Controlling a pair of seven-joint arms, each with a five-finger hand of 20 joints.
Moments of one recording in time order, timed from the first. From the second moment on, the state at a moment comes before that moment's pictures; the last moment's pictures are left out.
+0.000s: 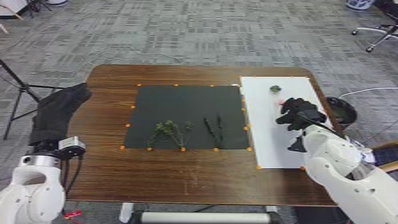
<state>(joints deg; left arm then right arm) 113.1 -64.0 -104.8 -107.8 57.1 -0.2 14.1 -86.3 -44.5 65.4 -101.3 -126.7 -1.2 29.5</state>
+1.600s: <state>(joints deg) 118.2 -63.4 -112.7 -106.3 55.8 7.7 12.5 -43.6 -58.9 30.1 -103.3 -98.0 -16.8 19.6</state>
